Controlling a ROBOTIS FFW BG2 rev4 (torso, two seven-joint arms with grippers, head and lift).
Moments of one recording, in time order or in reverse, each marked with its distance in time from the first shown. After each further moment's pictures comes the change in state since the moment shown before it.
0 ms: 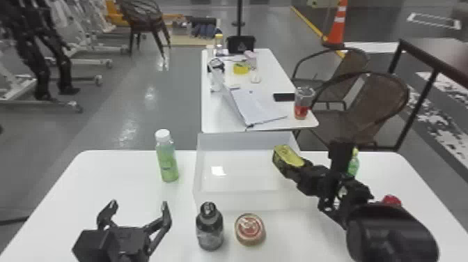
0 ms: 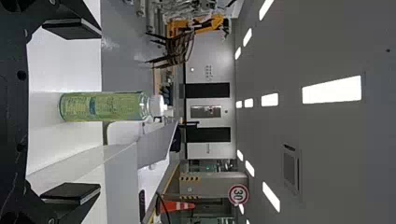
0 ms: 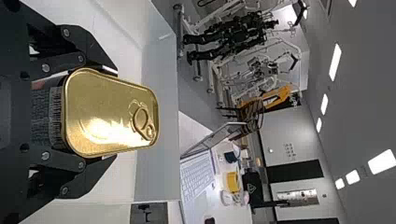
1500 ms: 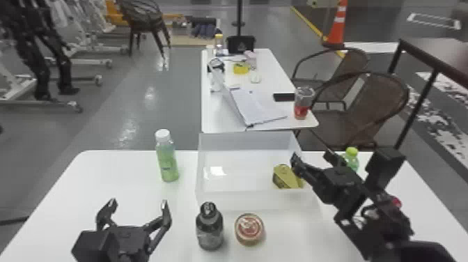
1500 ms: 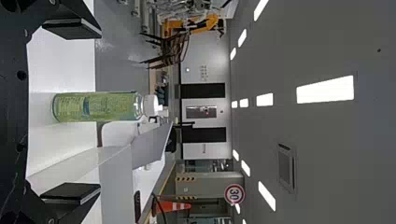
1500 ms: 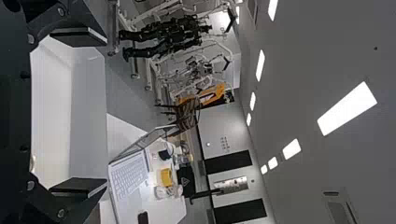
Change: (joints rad) left arm 0.001 0.002 -0.003 -0.001 -0.008 -0.021 0.010; right arm 0.341 -0.008 -0.035 -0.526 -0.094 -0.092 -0.092
